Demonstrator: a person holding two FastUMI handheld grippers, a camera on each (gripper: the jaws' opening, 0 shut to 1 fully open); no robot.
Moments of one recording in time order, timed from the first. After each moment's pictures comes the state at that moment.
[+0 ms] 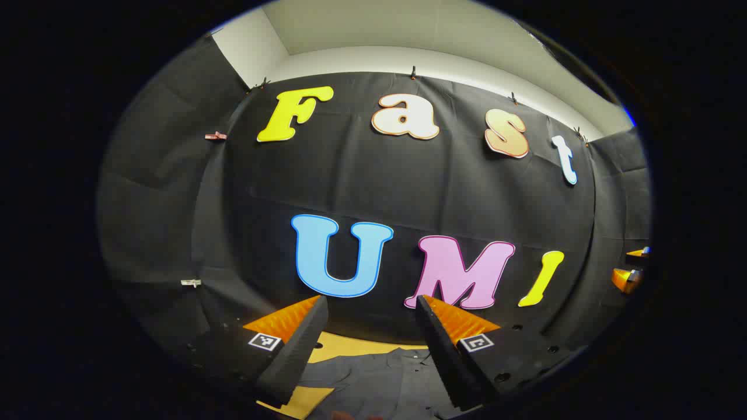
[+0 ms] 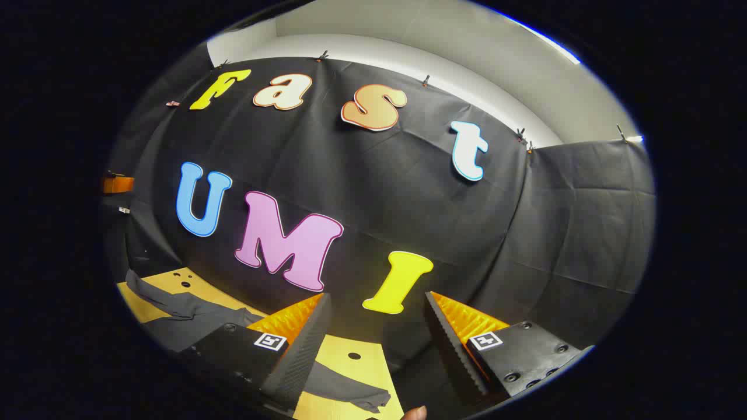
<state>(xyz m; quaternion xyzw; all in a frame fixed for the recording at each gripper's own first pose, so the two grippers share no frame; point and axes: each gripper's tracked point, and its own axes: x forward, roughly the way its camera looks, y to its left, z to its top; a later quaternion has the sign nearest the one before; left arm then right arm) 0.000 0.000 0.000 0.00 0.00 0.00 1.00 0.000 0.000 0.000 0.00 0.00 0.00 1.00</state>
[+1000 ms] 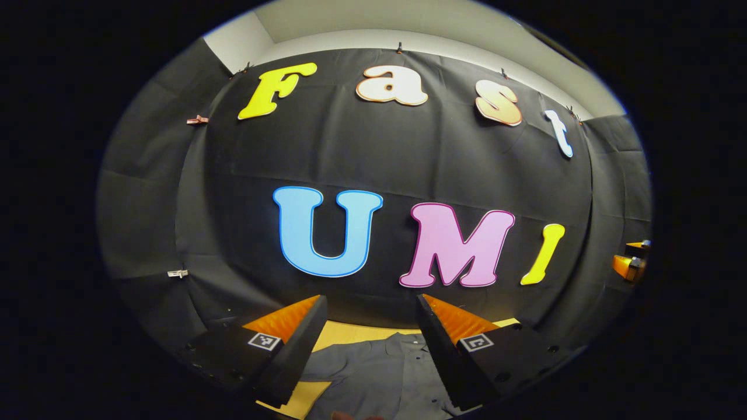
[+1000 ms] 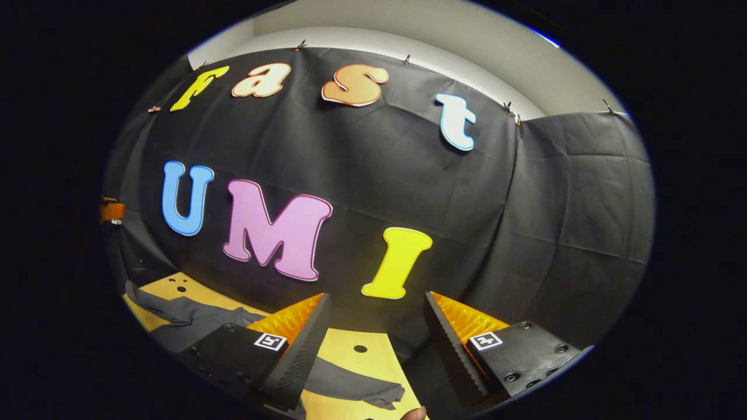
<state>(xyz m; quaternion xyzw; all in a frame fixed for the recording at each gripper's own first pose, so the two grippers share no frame) 0.036 -0.018 -0.057 0.03 0.05 -0.01 1.00 0.040 -0.013 -0.073 0.04 0.05 -0.01 1.00</state>
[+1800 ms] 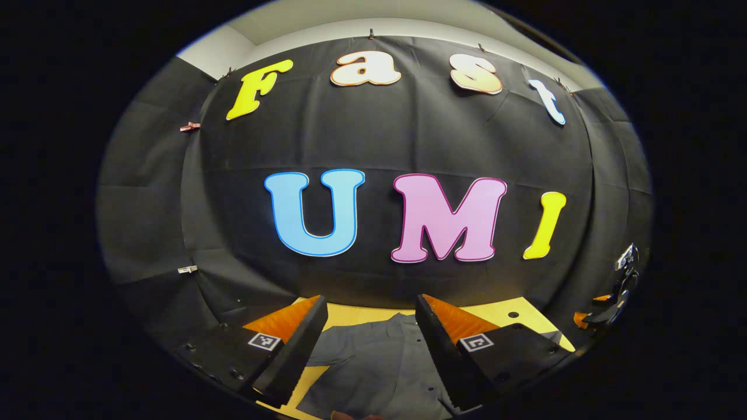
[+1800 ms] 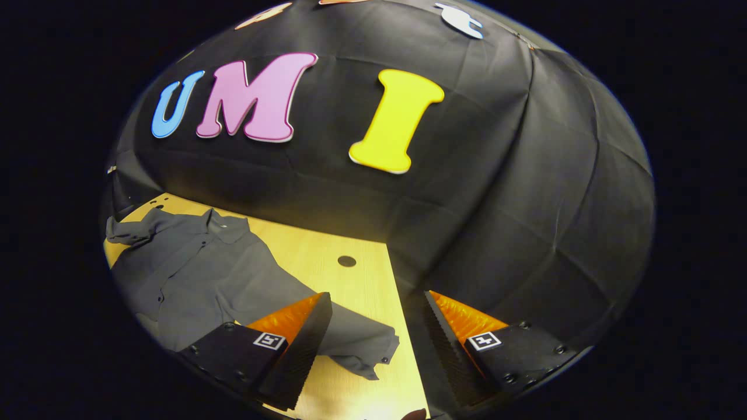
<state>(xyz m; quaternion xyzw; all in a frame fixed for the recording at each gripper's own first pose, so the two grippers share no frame) 0.011 -0.070 -0.102 0.07 0.10 0.02 0.99 0.085 -0.017 -0.407 0.04 0.25 0.03 0.97</state>
